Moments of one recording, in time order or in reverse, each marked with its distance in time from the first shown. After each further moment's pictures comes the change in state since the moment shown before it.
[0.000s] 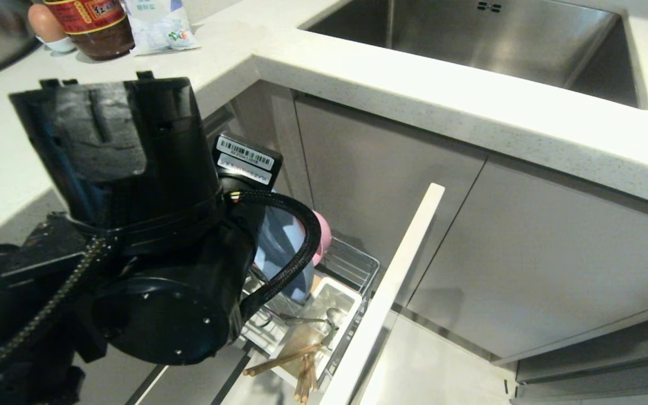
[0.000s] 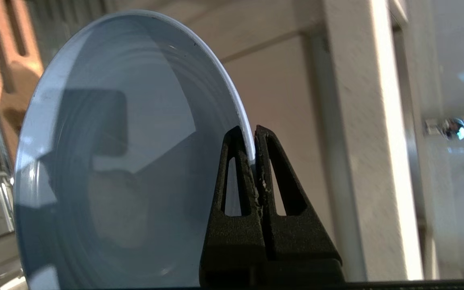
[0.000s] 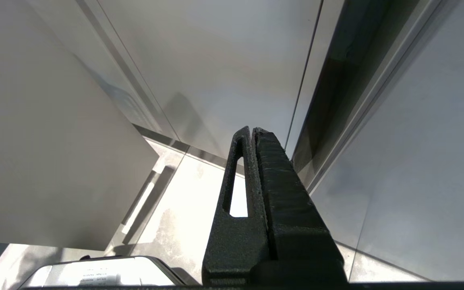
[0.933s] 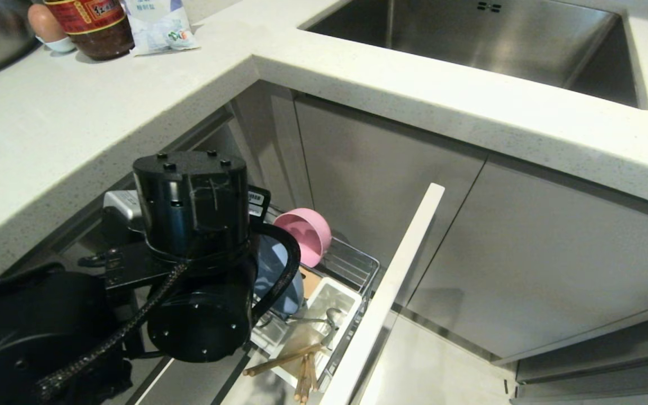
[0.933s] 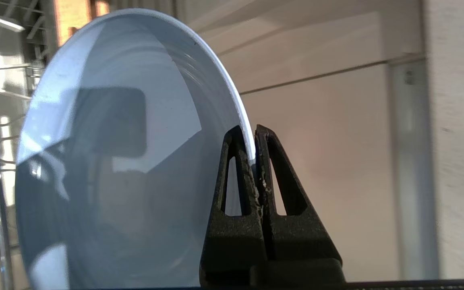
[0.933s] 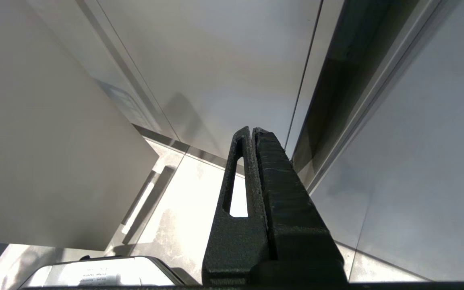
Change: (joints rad) left arm 0.112 0.056 0.099 0.021 -0.005 -0.203; right arm 0.000 0.000 0.000 0.000 0.000 0.000
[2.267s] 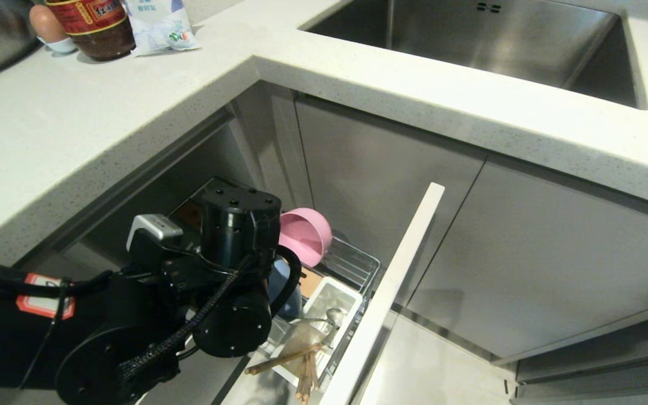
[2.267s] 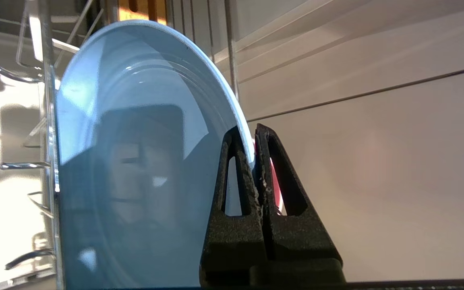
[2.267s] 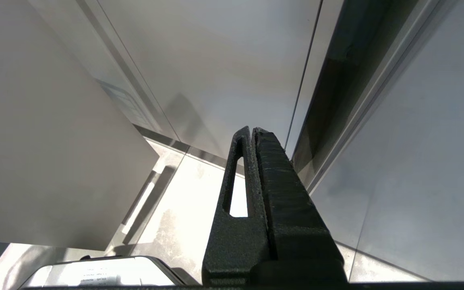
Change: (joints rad) left arm 0.081 0.105 0.033 0.008 0.004 -0.037; right arm 0.000 0.000 0.000 0.000 0.000 0.000
